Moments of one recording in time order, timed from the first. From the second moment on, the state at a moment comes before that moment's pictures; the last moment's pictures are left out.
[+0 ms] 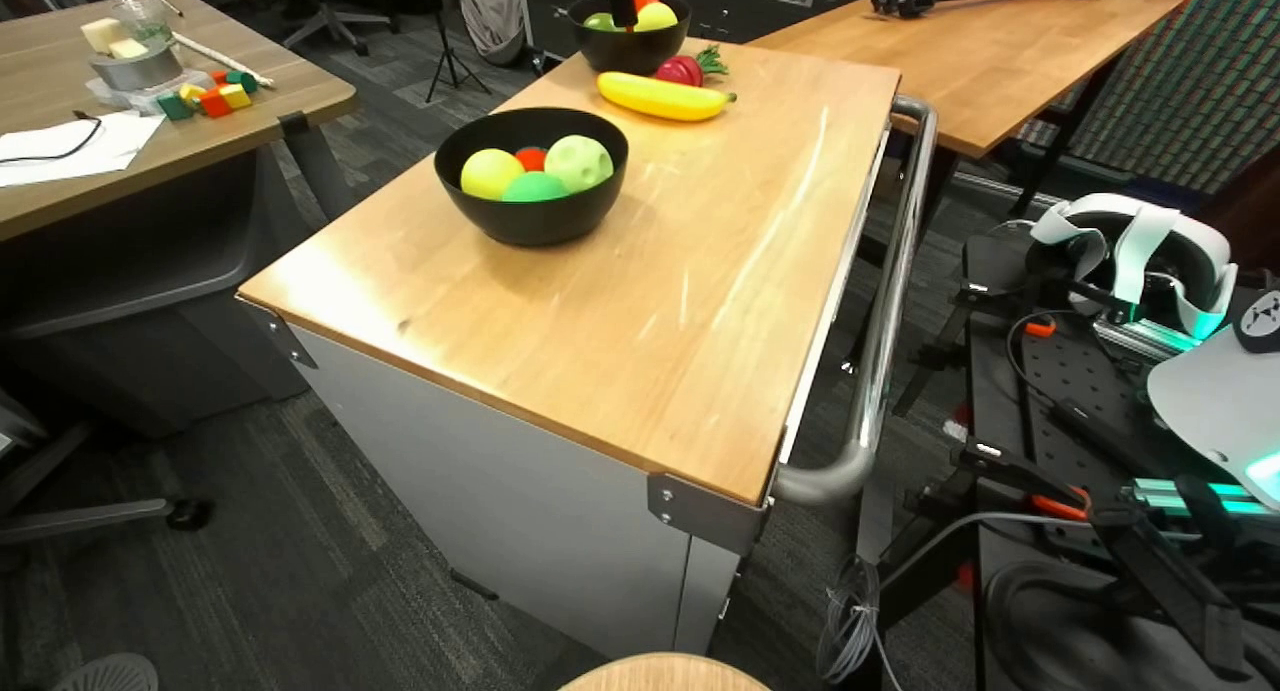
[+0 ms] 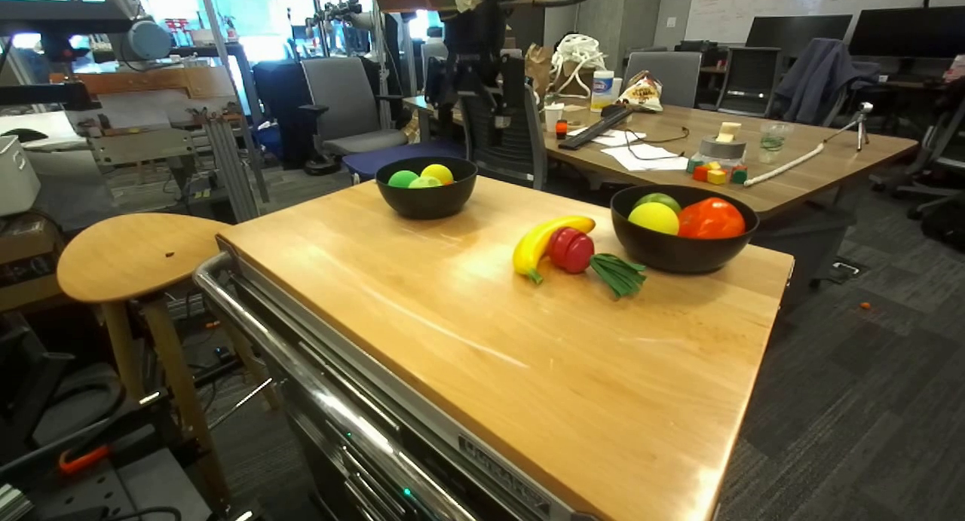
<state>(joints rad) -0.02 0.29 -0.04 -1.69 -0.05 1.82 0.03</state>
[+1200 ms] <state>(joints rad) 0.07 0.38 0.08 -1.82 -0.06 2.28 -0.15</state>
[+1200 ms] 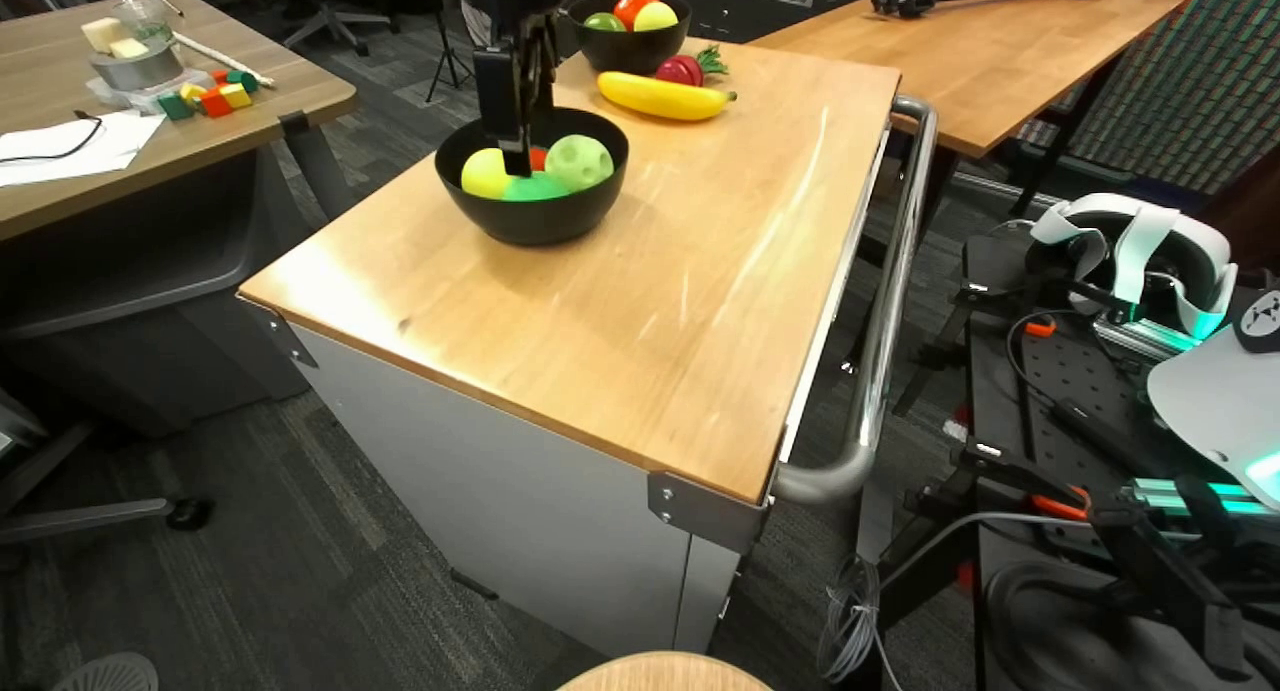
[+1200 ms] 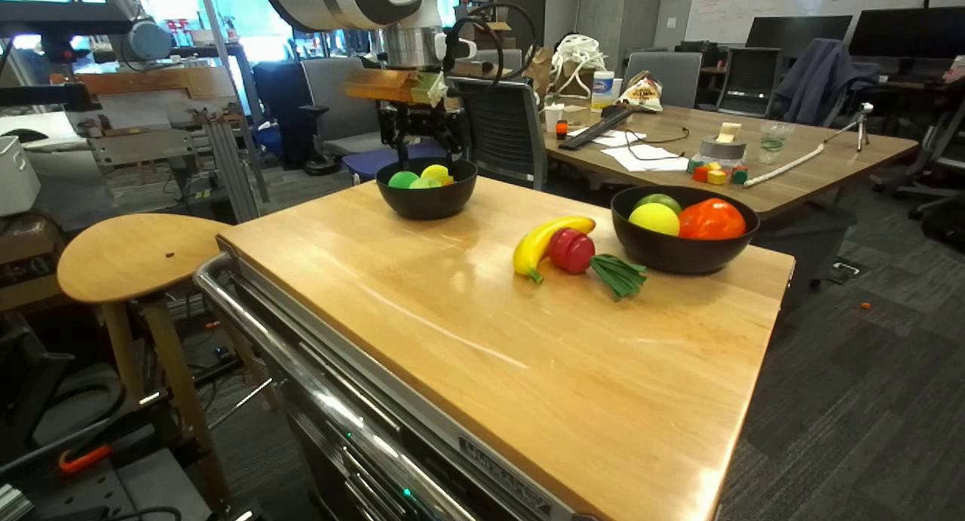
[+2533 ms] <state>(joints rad) 0.03 0.45 0.08 -1.85 -0.02 2.46 -0.15</state>
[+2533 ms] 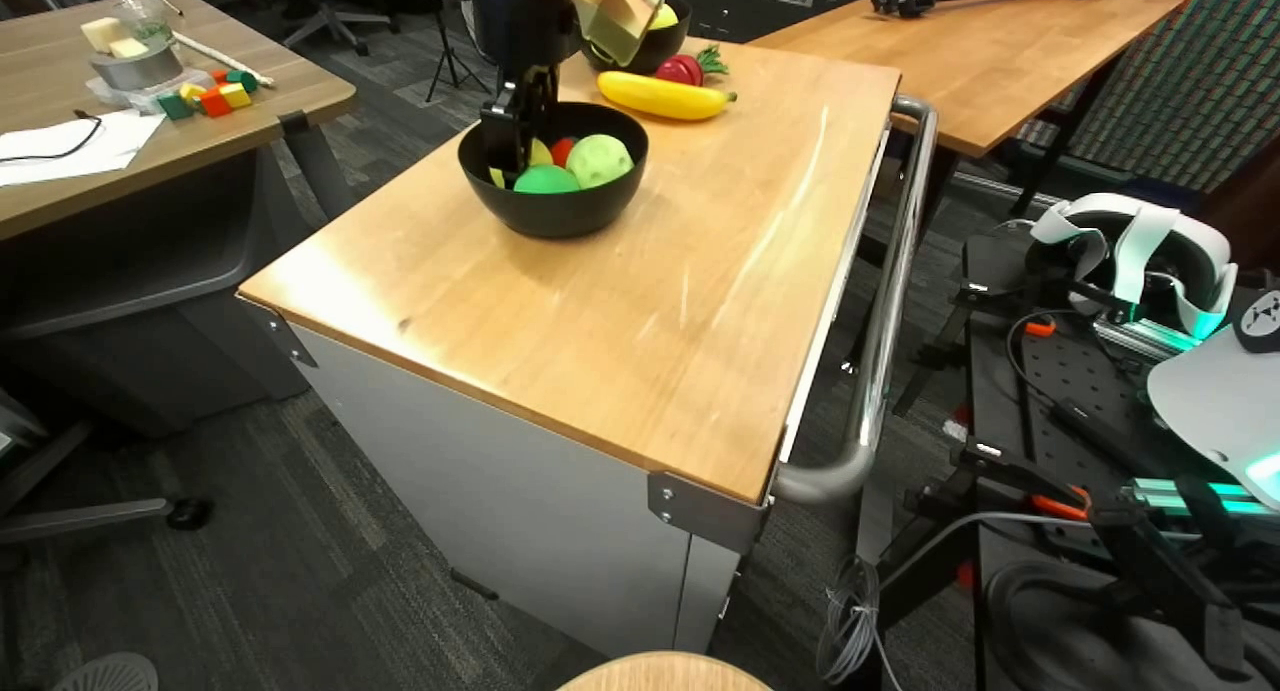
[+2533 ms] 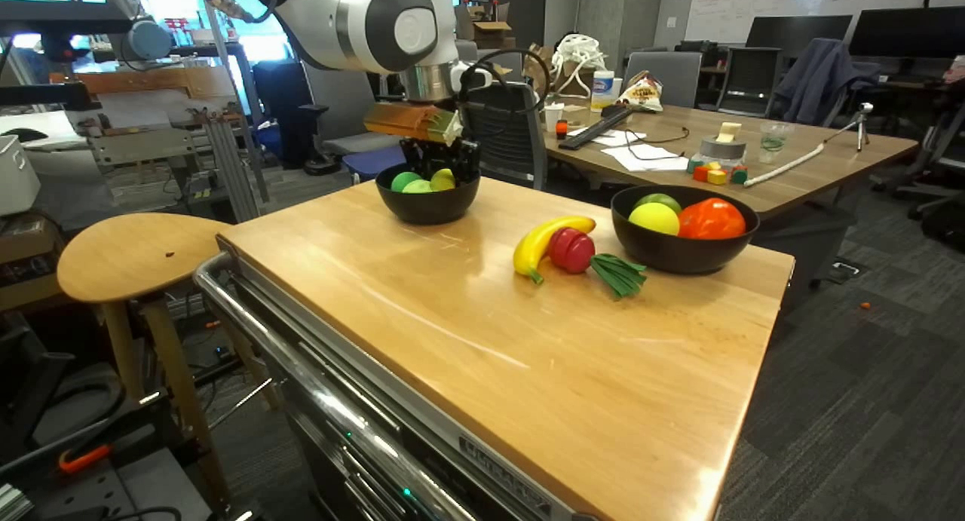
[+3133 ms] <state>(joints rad) 0.02 0.33 0.08 -1.84 0.01 2.30 -0.15</state>
